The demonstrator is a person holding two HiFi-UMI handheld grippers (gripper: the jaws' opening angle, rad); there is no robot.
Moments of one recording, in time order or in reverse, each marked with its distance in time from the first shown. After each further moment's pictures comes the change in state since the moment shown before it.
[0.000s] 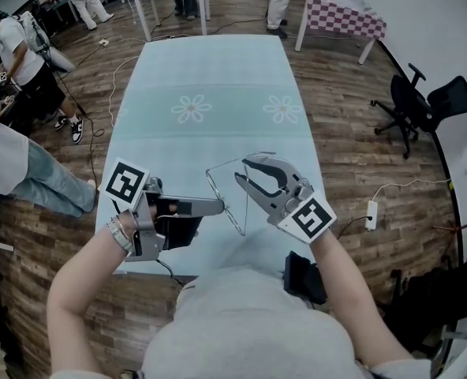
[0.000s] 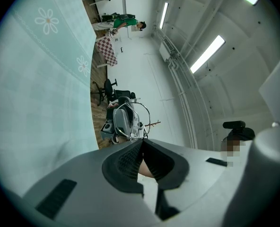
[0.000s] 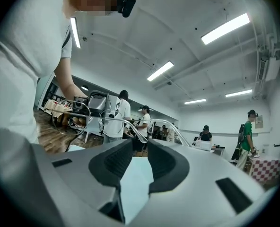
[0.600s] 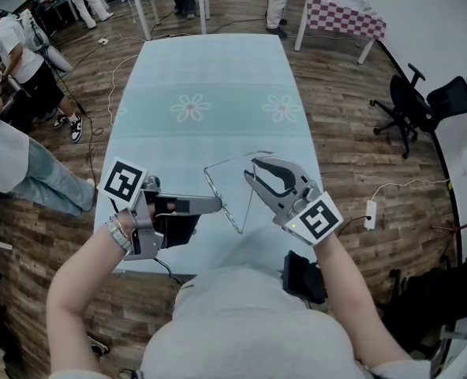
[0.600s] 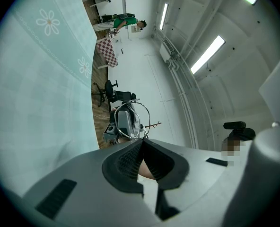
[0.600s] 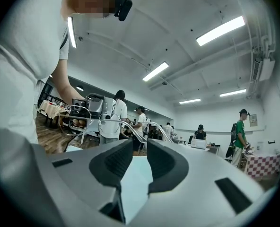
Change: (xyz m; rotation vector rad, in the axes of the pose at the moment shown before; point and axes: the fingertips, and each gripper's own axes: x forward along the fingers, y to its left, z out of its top) left arm -0.003 0.001 0.001 0.000 -0.014 0.009; right arm -0.018 -0.009 -0.001 0.024 0.004 -0.055
